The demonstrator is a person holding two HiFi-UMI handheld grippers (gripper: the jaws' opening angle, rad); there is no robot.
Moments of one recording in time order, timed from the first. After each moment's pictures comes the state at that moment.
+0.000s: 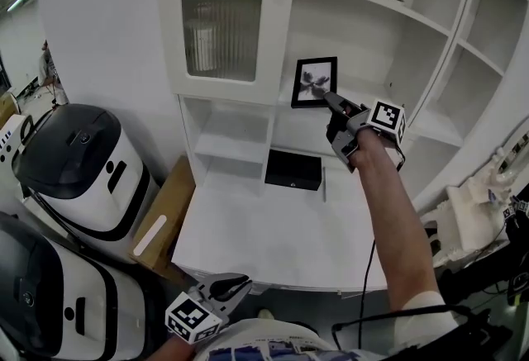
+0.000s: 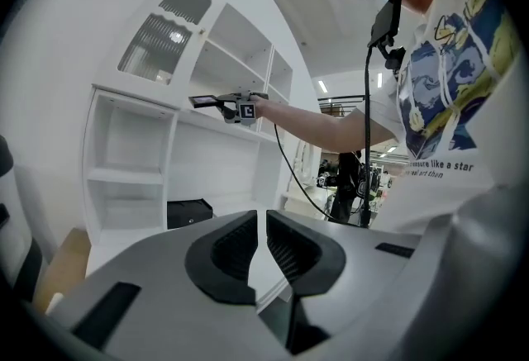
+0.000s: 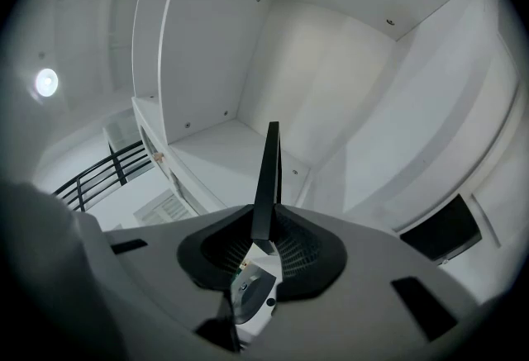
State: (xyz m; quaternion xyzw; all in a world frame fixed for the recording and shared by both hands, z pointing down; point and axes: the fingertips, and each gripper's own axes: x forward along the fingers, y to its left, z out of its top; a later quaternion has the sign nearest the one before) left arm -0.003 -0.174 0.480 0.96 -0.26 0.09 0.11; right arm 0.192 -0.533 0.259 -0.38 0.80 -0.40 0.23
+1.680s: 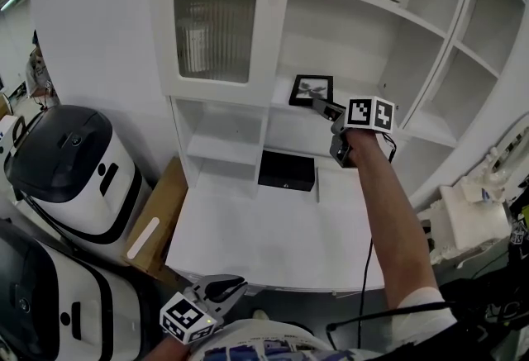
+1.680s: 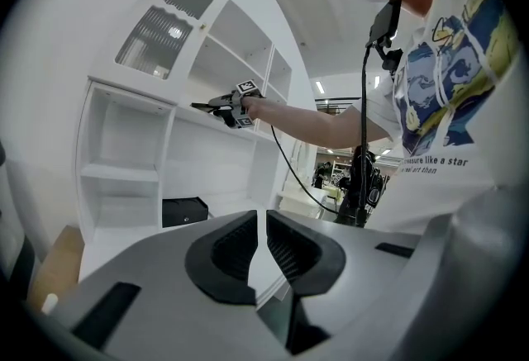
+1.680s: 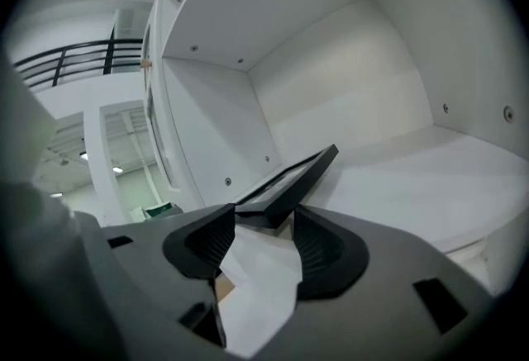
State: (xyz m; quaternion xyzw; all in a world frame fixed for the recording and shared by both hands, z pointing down) left arm -0.002 -0.179 0.482 0.96 -0.24 0.09 0.12; right arm 0.200 -0.560 0.288 -0.50 0.83 -0.24 -0.03
